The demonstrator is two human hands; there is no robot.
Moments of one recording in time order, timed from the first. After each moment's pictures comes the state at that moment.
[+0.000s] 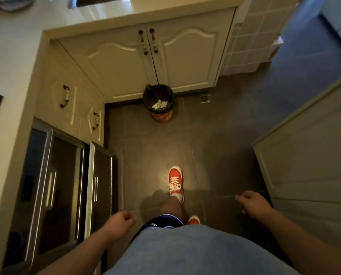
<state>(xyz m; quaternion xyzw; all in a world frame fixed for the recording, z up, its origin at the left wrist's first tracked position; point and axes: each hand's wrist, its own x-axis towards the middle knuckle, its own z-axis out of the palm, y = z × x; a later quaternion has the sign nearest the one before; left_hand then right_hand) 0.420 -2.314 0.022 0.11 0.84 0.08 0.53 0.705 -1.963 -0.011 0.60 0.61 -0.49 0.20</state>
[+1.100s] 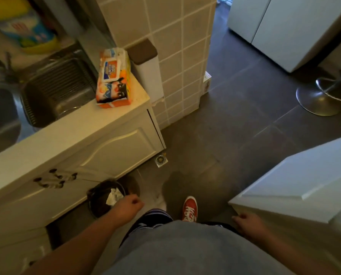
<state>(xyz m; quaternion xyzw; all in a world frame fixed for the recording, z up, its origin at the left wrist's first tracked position) 0.166 -1.636 0.035 0.34 0.80 -0.01 0.50 0.559 -1.546 0.005 0.70 0.47 -0.51 0.14</state>
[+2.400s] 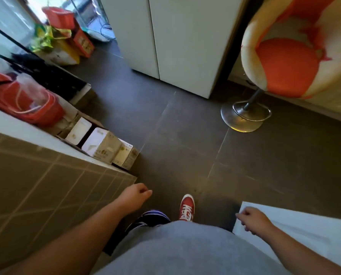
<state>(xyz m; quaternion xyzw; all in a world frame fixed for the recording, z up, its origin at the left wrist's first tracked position) 0.379 -0.895 0.033 0.55 0.66 -0.12 0.50 0.755 -1.023 0.018 0.81 0.29 -0.51 0.04</state>
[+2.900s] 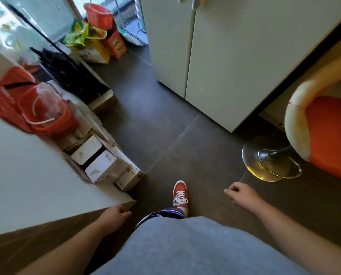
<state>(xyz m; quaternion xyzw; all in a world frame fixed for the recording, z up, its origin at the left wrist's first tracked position) 0.337 -0.743 -0.001 0.39 0.76 -0.15 0.50 0.756 -0.663 0.011 0.75 0.45 -0.48 0.02</state>
